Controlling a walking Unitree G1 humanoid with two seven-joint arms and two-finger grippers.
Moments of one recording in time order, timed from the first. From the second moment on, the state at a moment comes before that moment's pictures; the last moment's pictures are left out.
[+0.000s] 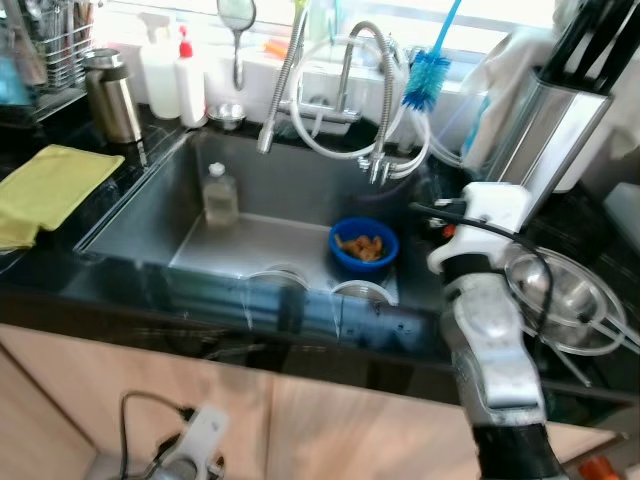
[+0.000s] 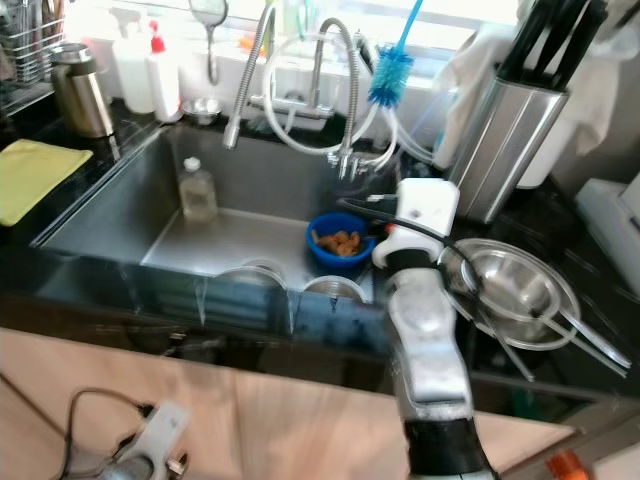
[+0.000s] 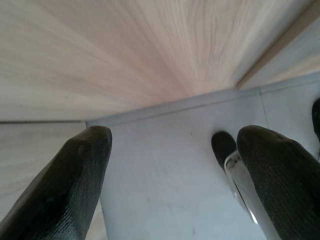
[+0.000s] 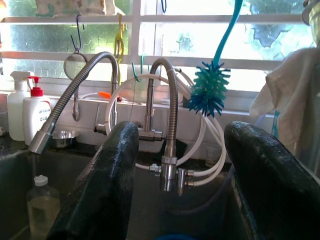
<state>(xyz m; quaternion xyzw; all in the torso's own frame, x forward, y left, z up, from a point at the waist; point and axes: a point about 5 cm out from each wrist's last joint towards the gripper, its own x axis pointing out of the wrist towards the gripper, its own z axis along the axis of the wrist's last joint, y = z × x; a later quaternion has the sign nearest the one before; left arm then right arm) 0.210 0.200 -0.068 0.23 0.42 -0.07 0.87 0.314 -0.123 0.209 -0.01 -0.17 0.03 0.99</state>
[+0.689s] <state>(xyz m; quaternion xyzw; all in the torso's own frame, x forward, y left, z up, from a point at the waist) 0.196 0.196 -0.076 0.23 0.44 -0.09 0.86 0.289 -0.140 0.206 -0.02 -0.18 -0.03 0.98</state>
